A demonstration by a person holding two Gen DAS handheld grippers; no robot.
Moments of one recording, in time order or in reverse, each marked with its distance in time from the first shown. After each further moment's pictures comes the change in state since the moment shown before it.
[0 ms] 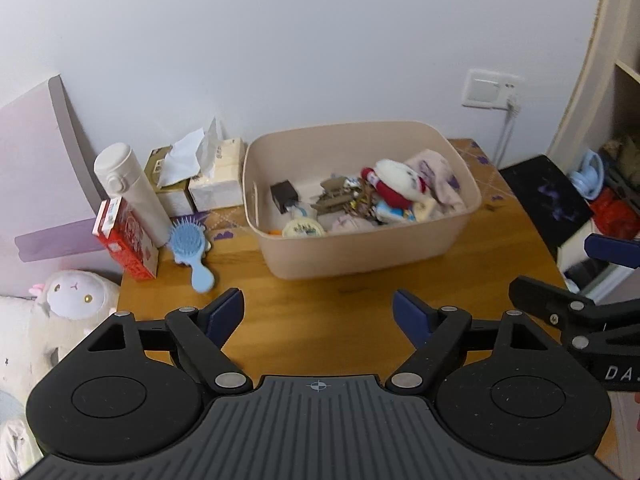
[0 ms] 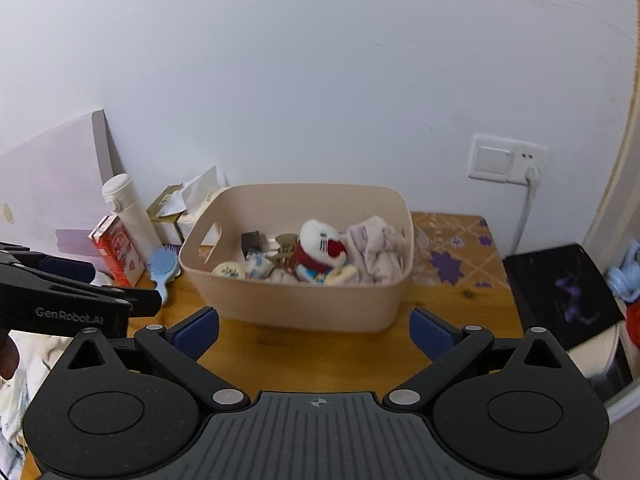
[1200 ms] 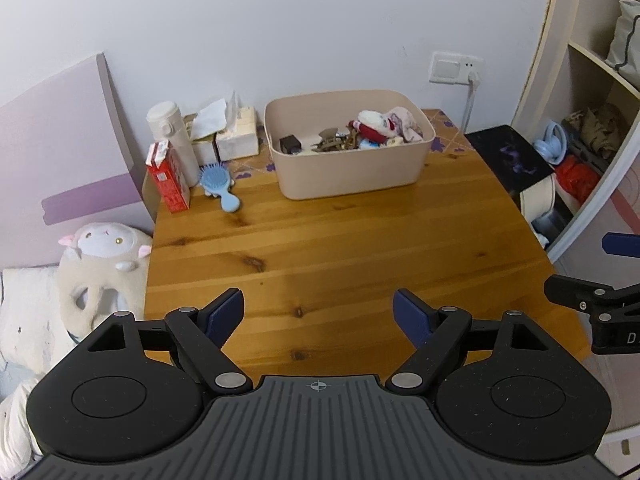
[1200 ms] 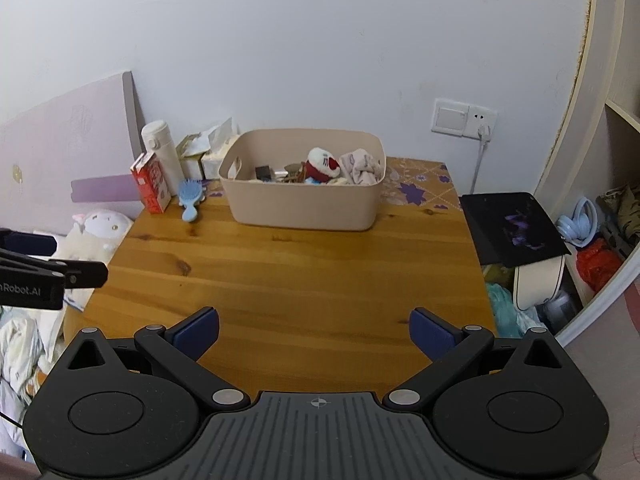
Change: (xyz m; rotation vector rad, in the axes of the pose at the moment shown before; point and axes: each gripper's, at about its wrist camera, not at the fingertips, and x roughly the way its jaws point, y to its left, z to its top) left arm -0.137 0.023 -0.112 0.013 0.021 -0.040; right arm -0.143 0.042 -0.079 -0.021 0.114 -0.078
